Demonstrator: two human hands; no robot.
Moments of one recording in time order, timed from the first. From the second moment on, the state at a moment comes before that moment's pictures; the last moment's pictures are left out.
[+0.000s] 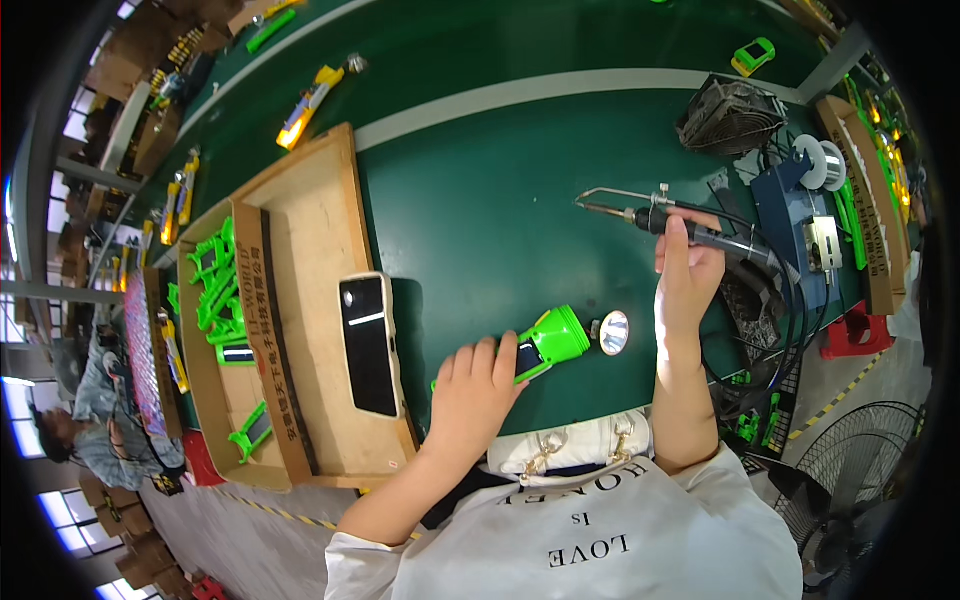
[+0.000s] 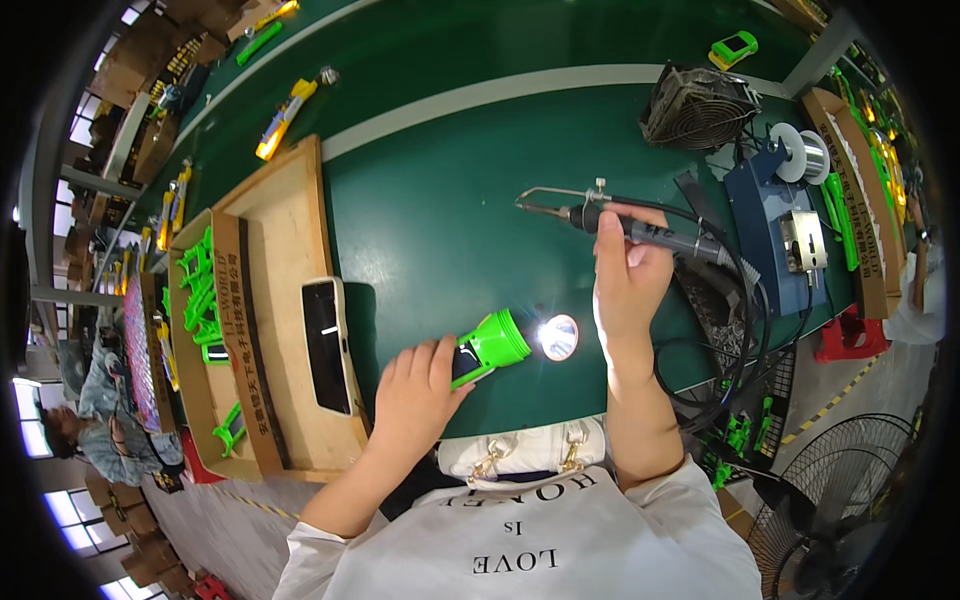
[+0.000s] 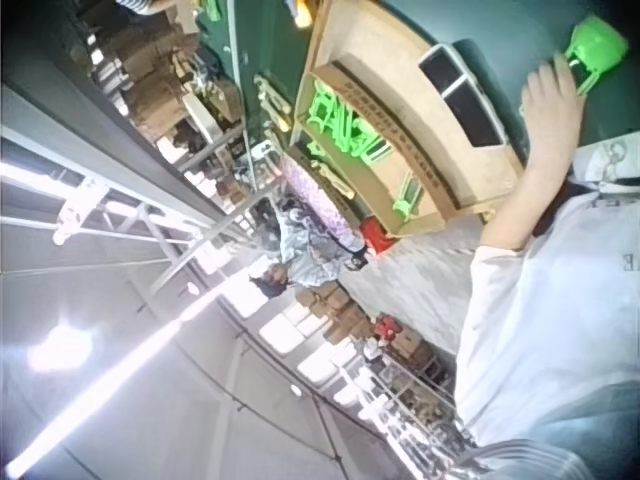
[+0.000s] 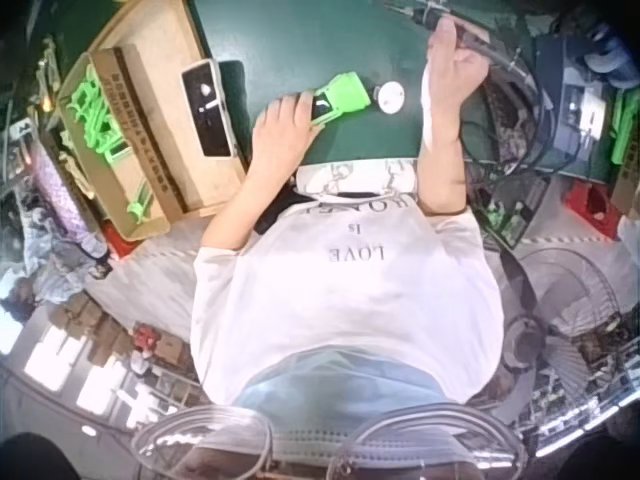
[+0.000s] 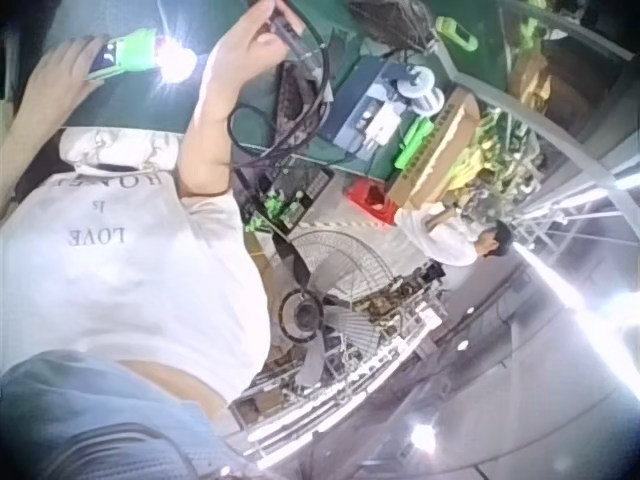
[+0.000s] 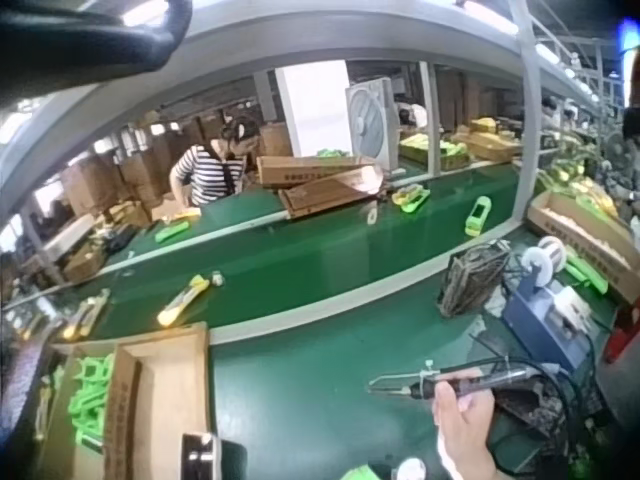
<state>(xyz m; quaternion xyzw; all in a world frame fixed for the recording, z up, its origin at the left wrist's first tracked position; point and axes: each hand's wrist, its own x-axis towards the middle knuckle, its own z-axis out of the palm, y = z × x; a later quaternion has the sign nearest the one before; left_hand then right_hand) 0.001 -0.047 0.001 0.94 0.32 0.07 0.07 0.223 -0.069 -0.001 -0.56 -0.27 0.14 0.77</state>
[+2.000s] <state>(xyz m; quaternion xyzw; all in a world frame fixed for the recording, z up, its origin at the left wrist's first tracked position) 0.083 0.358 -0.016 0.79 0.59 0.14 -0.09 0.209 -0.092 -0.017 -0.64 -0.30 0.14 0.69</state>
